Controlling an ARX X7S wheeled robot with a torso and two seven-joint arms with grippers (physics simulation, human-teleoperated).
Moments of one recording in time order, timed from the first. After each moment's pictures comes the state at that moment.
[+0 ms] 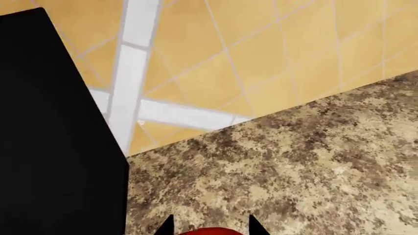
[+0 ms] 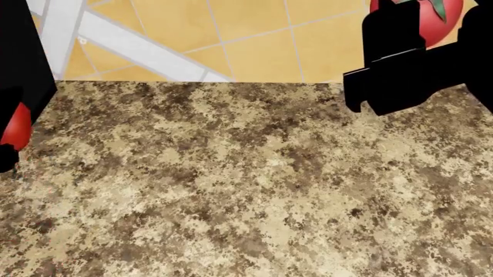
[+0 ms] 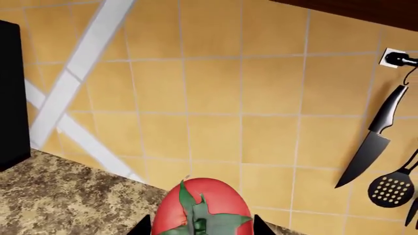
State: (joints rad) left arm -1.50 -0.90 0.63 0.33 -2.12 -1.14 -1.09; right arm 1.65 0.99 -0.59 -0.31 1.90 1.13 0.82
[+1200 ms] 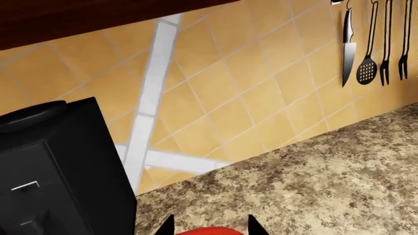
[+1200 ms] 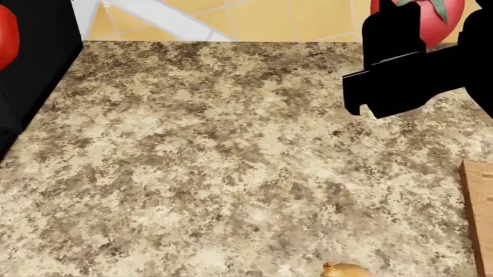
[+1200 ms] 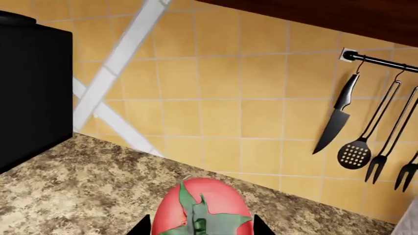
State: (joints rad) left arm -1.65 -0.83 0.58 0.34 -2.01 -1.12 -1.03; right arm 1.63 1.01 -0.59 -0.34 1.90 1.10 0.83
